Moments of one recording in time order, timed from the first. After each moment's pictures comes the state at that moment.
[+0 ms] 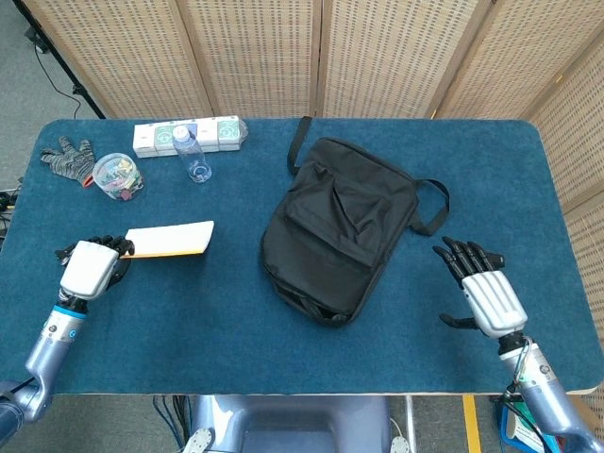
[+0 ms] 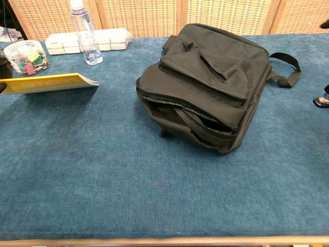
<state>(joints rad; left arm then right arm) -0.45 -1.68 -0.03 -0.62 1.58 1.42 -0.23 0.35 -1.09 0.12 -1.74 -1.50 1.19 -0.03</state>
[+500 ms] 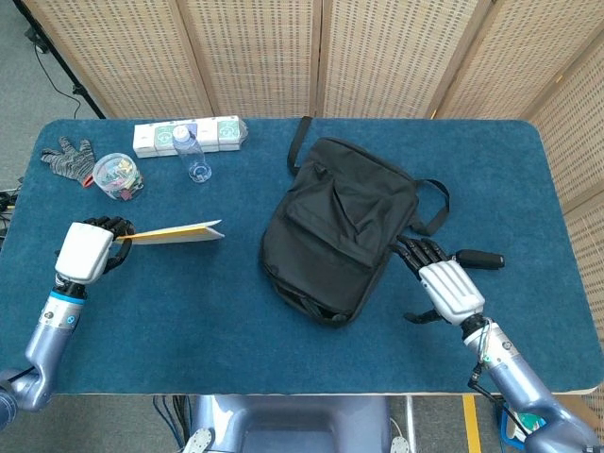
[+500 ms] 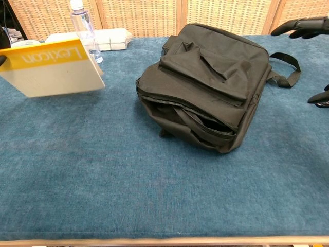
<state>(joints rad) -0.50 -1.54 -0.11 -0.90 1.52 1.40 -0.15 0.49 -1.07 0.17 -1.88 -1.36 0.97 -0.07</state>
